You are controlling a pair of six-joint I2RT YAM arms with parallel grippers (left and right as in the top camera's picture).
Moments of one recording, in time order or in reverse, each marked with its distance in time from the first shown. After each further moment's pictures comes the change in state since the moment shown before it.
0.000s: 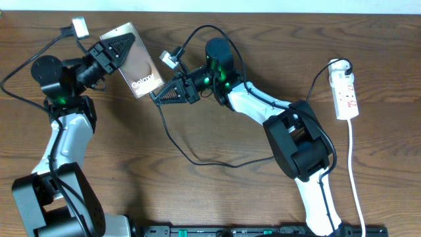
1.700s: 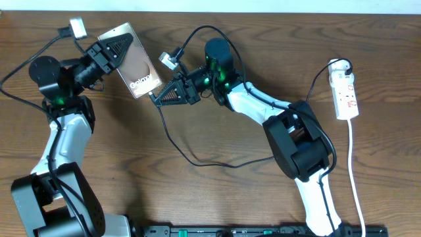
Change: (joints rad) left arm 0.011 0.000 0.000 0.000 0.010 -0.015; right arm 0.003 0.000 0.000 0.000 -0.019 -0.001
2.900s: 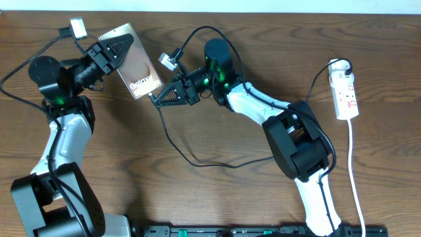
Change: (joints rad) left arm 0.000 0.000 0.000 0.002 0.022 0.006; right arm 0.002 0.000 0.000 -0.001 -0.003 0.000
